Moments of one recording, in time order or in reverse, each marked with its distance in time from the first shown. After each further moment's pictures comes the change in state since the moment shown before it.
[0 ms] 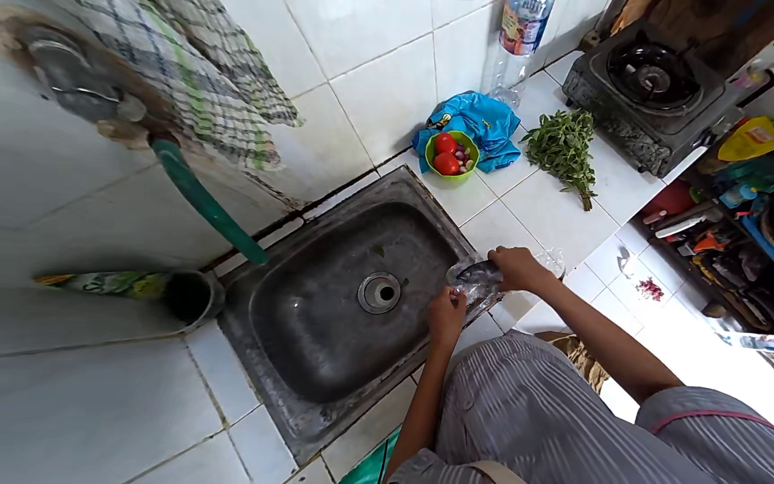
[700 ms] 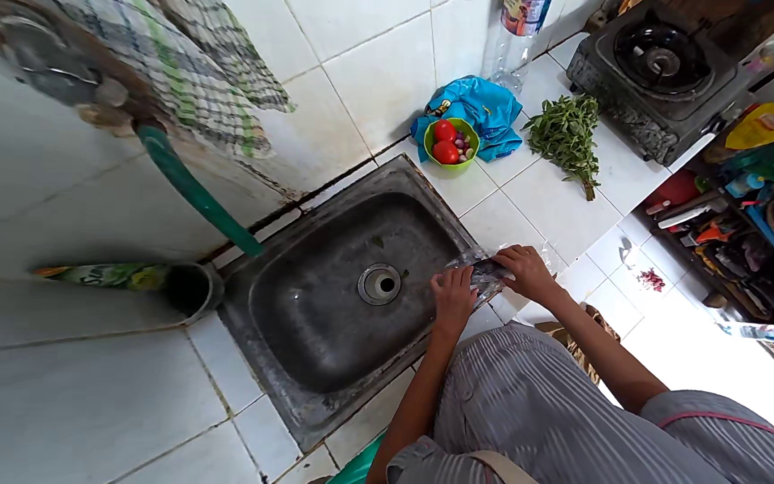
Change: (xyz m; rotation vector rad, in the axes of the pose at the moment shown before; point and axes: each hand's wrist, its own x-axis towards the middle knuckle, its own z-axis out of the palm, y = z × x) left_hand 0.011 -0.017 0.028 0.381 0.359 0.684; right_hand -0.013 0.036 0.066 0.149 0.486 -0.269
